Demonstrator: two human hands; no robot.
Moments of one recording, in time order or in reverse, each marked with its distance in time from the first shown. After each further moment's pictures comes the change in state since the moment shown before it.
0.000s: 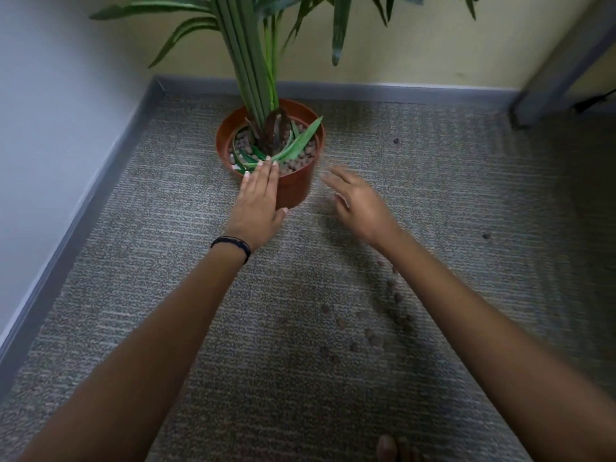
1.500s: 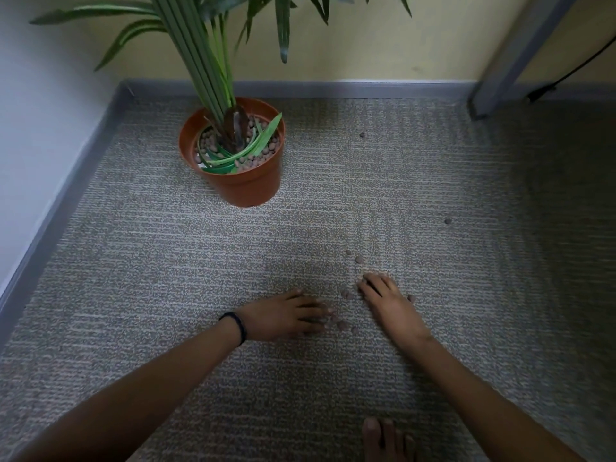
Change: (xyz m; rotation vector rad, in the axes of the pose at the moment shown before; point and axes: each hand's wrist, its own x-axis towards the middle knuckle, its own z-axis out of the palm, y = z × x) left_hand -0.104 0.061 0.091 0.149 -0.609 0.986; right_hand -0.201 0.072 0.056 -0.235 -0.289 0.212
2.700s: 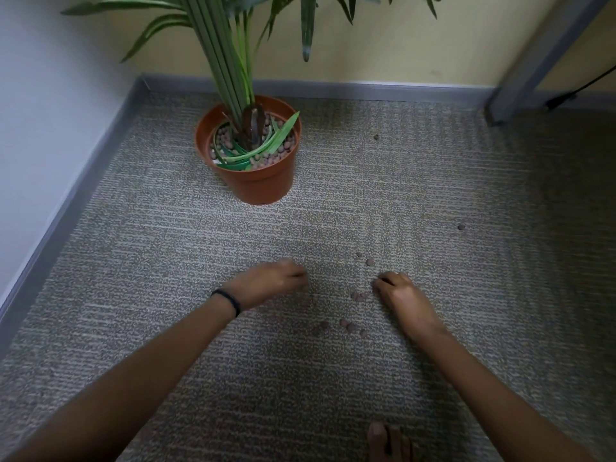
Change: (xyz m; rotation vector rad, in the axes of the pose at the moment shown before) left_hand -0.036 -0.021 -0.039 -0.296 0.421 -0.351; right_hand 0.015 0.003 -0.020 0.020 0.060 -0.019
